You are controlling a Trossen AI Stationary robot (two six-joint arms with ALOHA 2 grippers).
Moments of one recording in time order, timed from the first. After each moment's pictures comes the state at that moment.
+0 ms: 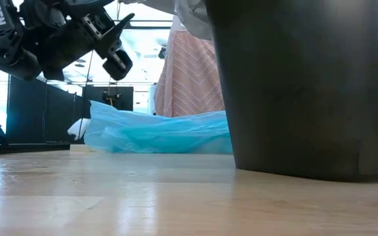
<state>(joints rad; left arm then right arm) 0.15 1.39 0.22 1.53 0.59 -0.87 0.35 1.55 1.19 -0.20 0.76 0.45</state>
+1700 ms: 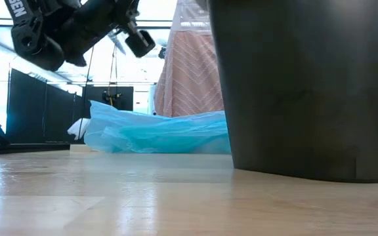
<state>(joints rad) 0.07 1.50 0.42 1.57 0.48 -1.06 0.44 1.55 1.19 0.16 0.76 0.15</state>
